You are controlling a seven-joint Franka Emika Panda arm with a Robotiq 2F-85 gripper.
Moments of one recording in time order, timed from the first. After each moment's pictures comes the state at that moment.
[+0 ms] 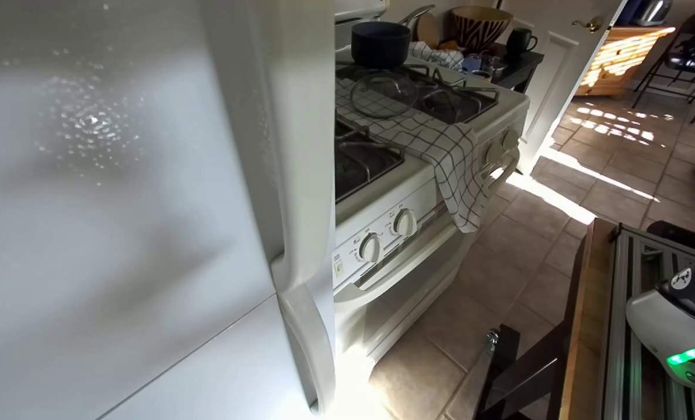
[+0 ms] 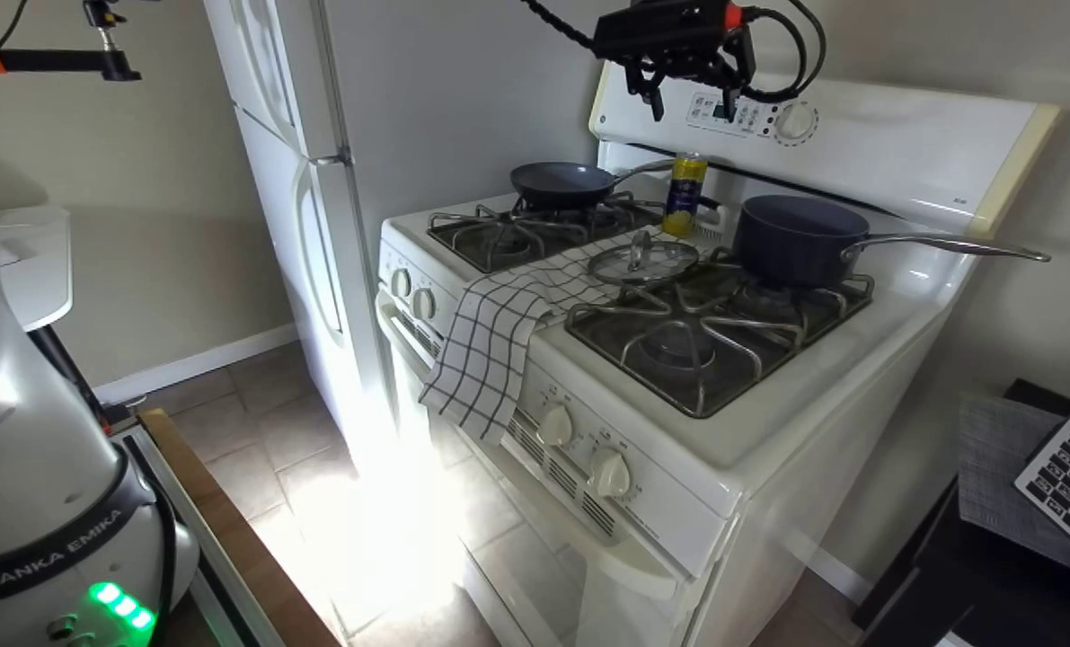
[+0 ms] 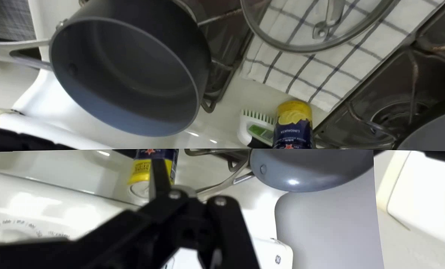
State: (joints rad) arm -0.09 0.16 -0.18 -1.80 0.13 2.51 -0.55
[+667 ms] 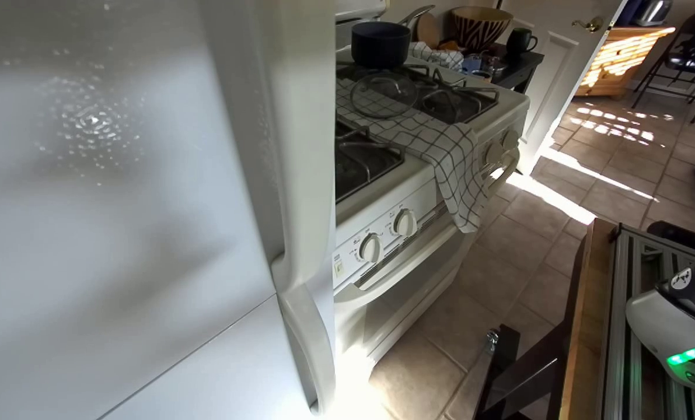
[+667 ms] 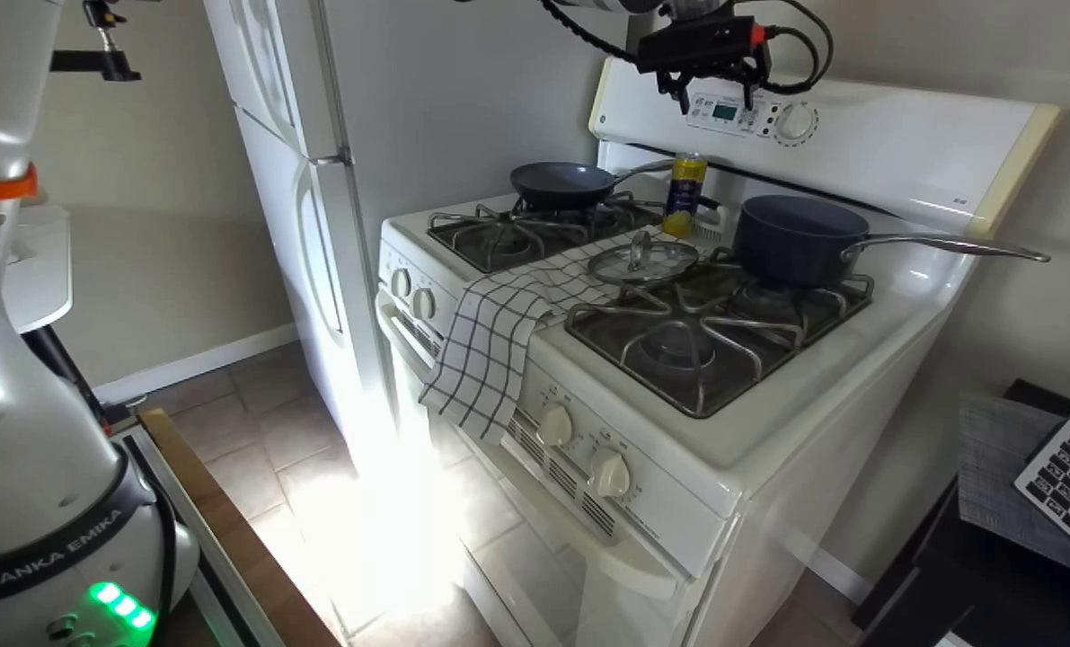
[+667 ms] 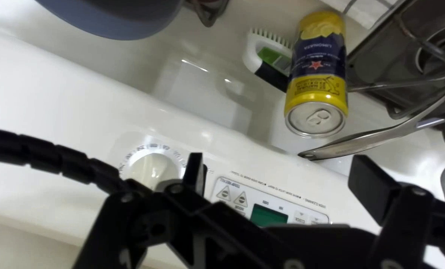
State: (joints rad) arm -0.16 0.52 -0.05 -1.33 0.11 2.50 -0.51
